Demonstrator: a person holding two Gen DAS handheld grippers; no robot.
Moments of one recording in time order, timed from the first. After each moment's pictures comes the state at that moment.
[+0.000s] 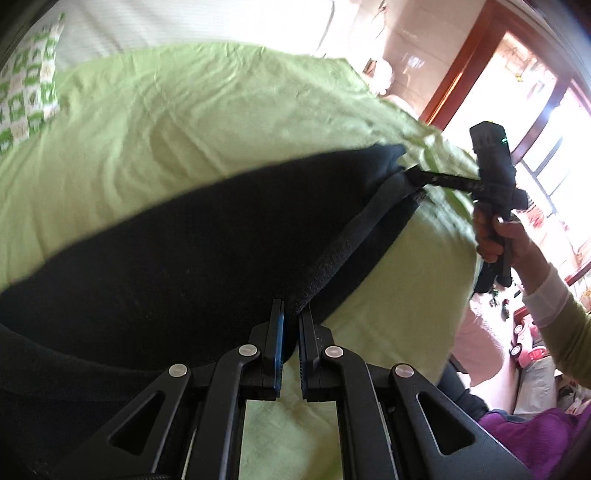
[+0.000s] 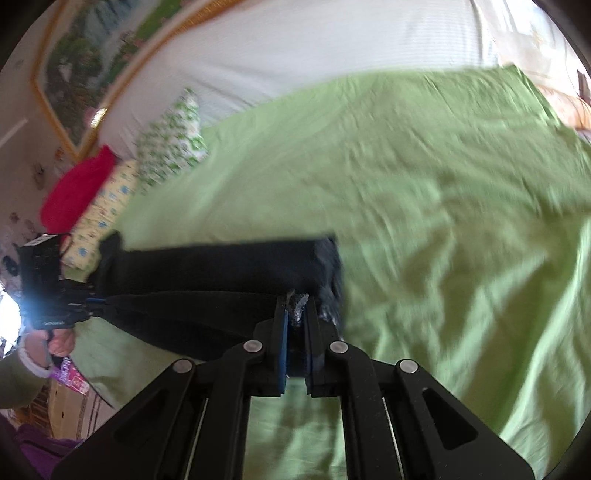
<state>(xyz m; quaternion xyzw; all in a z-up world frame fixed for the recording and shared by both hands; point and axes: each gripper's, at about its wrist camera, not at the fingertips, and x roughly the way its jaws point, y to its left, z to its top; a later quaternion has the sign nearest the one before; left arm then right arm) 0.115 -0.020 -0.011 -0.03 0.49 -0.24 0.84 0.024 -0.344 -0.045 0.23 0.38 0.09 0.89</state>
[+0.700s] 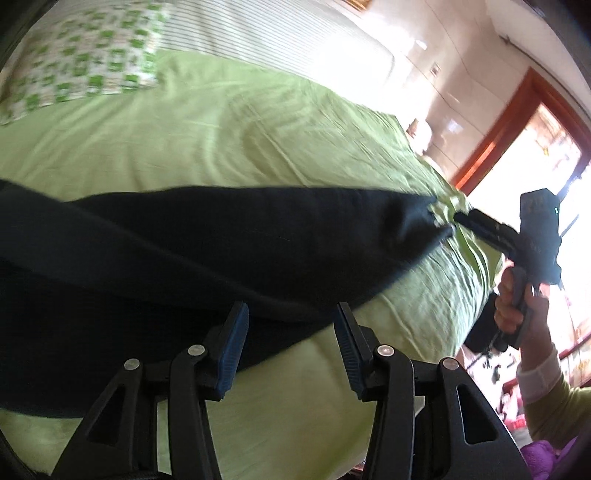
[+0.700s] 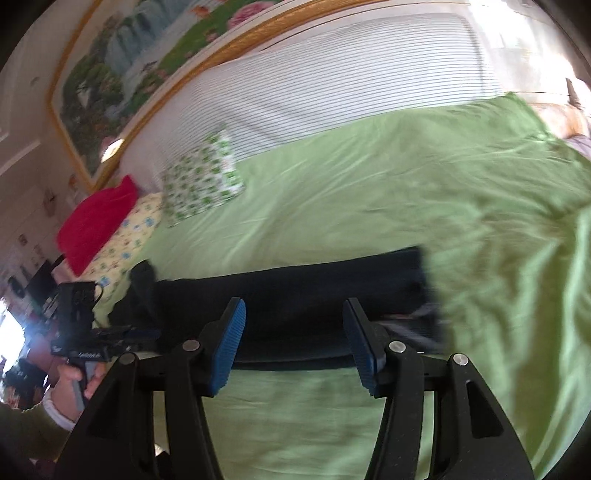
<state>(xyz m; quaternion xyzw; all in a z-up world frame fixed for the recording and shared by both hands) 0.058 0.067 0.004 -0.15 0.43 -0.15 0.88 -0.007 -0.266 0.011 0.25 0.29 0.10 0.92</state>
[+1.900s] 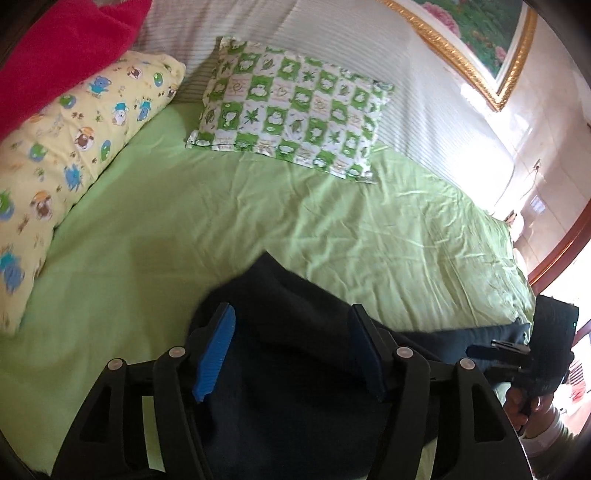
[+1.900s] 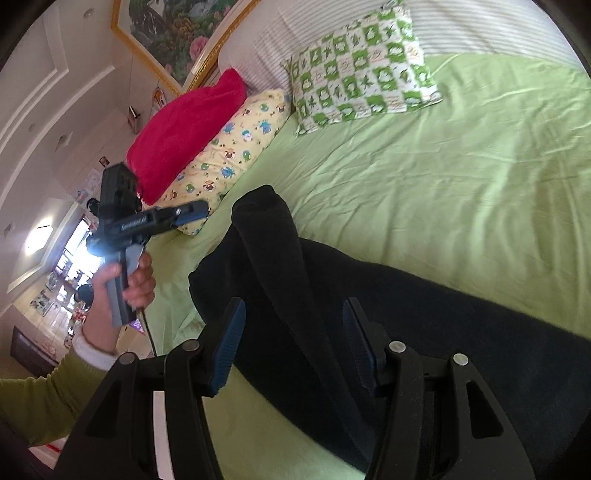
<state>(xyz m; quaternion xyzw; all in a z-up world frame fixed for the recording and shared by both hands) 0.072 0.344 0.049 -0.20 0.40 0.04 0.90 0.165 -0.021 0.007 0.21 0.39 0.35 0.83</state>
